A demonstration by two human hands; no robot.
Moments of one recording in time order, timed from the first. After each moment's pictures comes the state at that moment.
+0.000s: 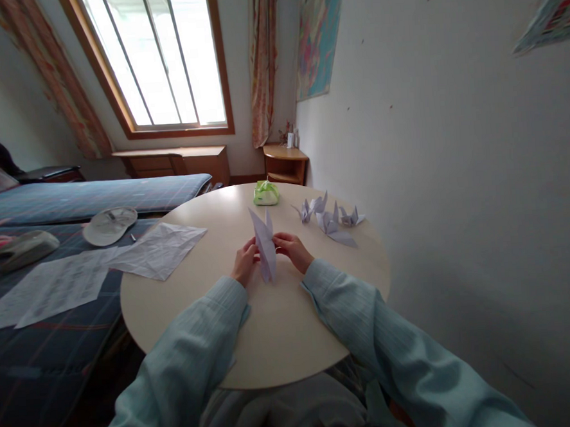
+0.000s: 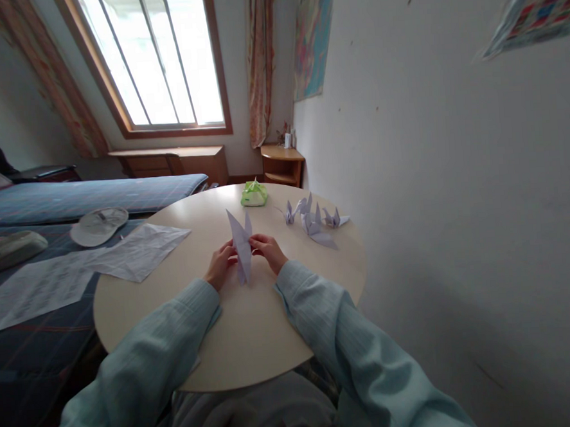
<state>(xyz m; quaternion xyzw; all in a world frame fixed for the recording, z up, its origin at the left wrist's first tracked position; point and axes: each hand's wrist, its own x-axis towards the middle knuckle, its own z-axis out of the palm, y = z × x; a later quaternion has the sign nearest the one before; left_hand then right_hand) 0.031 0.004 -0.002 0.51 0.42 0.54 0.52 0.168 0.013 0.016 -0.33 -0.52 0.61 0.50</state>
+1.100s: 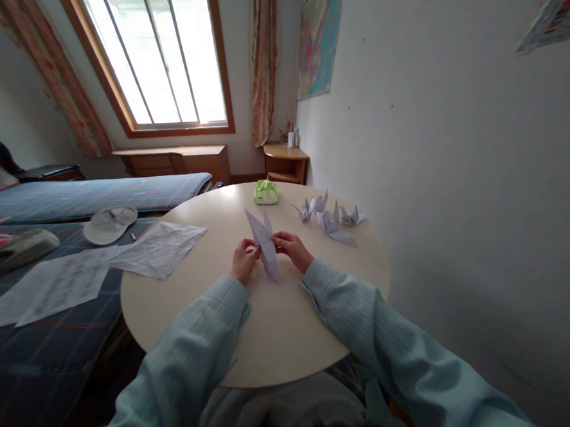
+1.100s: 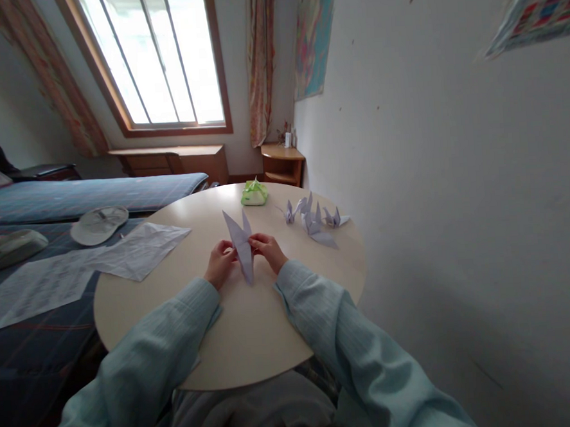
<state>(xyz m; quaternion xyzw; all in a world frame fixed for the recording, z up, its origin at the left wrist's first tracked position) 0.028 0.011 -0.014 0.50 0.46 0.59 0.43 0.166 0.012 0.017 -0.33 -0.53 0.59 0.50</state>
